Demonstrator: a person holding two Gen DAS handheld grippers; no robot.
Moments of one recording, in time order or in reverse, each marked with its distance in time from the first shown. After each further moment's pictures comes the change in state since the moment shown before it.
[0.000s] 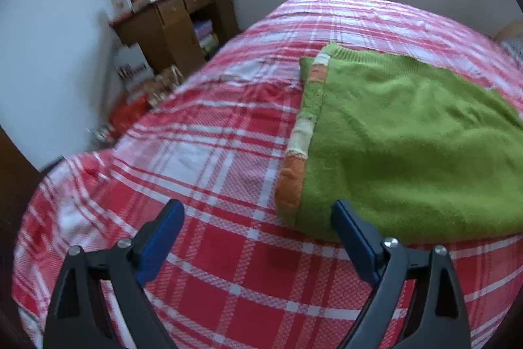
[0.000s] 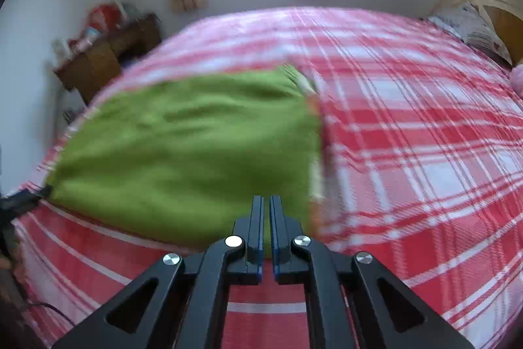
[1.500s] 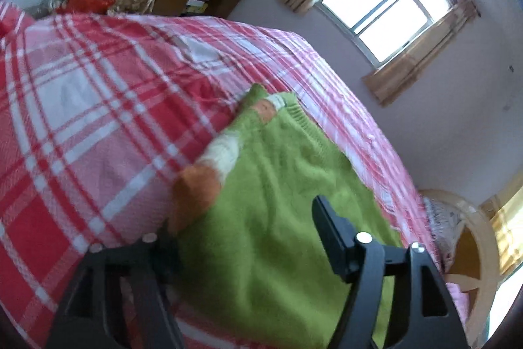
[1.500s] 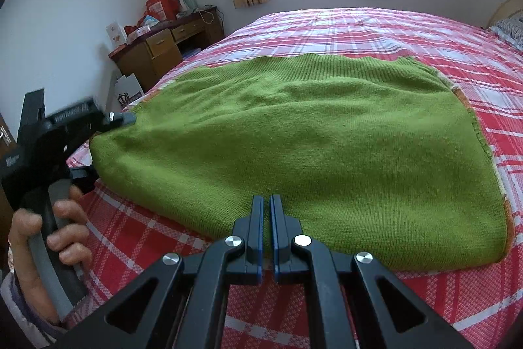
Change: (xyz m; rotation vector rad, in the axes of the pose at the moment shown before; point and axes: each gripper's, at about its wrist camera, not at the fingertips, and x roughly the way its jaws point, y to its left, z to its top) left arm 0.040 0.004 0.010 -0.660 -0.024 -0.536; right arm 0.054 0.077 -0.023 -0.088 0.028 0.194
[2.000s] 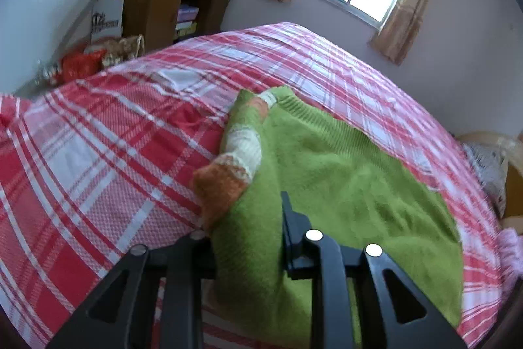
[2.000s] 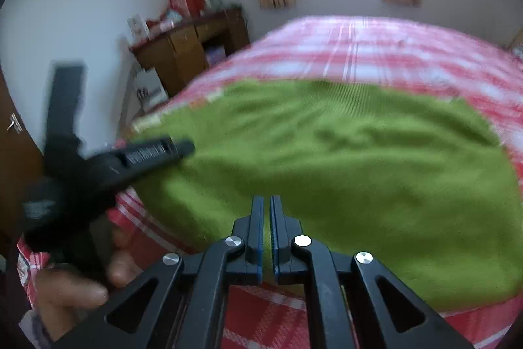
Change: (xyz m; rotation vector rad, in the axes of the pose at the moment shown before) left arm -0.002 -0.037 0.000 0.285 -0.002 0.172; right arm 0.044 0.064 0.032 -0.034 0.094 0.065
